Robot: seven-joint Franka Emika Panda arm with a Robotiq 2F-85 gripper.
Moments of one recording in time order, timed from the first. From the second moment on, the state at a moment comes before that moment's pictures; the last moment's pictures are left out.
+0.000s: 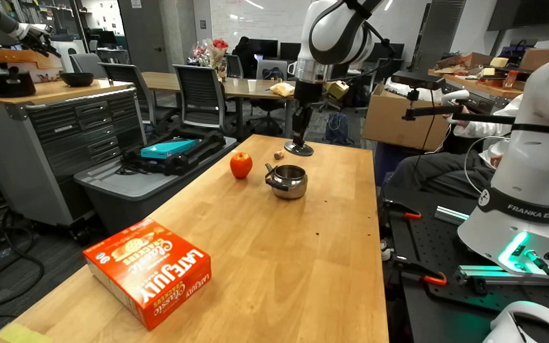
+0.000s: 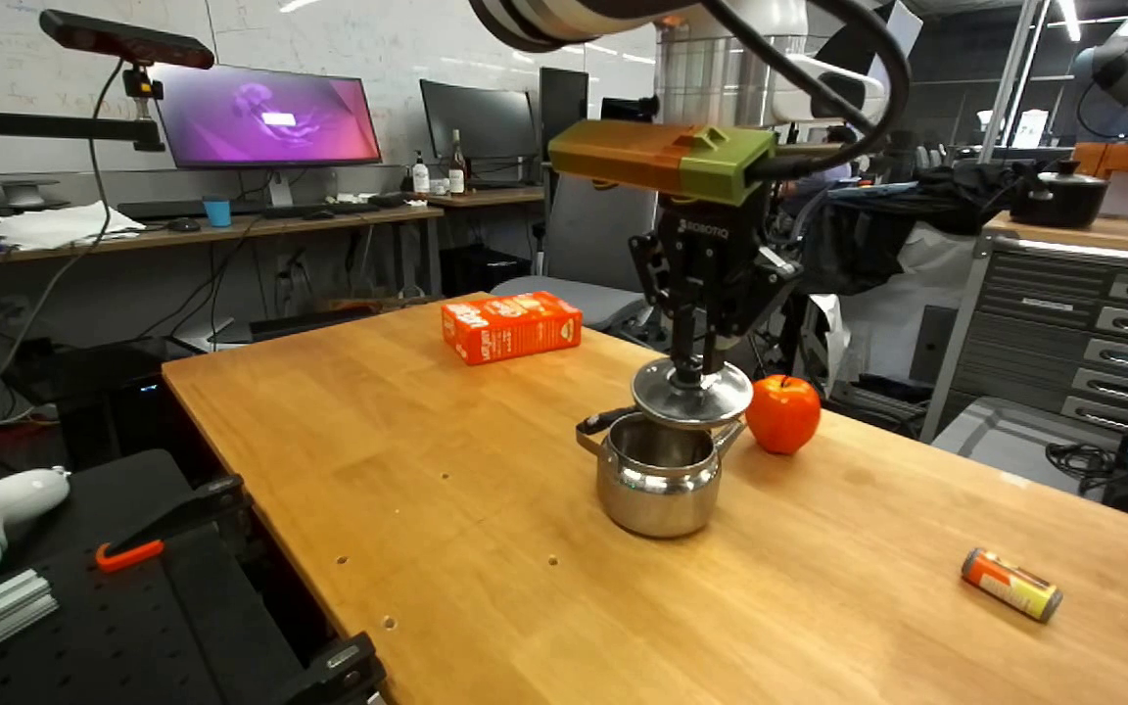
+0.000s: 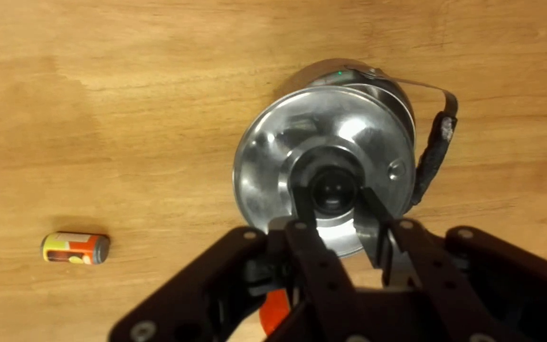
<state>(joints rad) -0.18 0.07 -0.11 -2.39 0.10 2.56 -0.32</state>
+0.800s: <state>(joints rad) -0.16 0.15 -0.10 -2.30 0.10 2.52 -0.32</state>
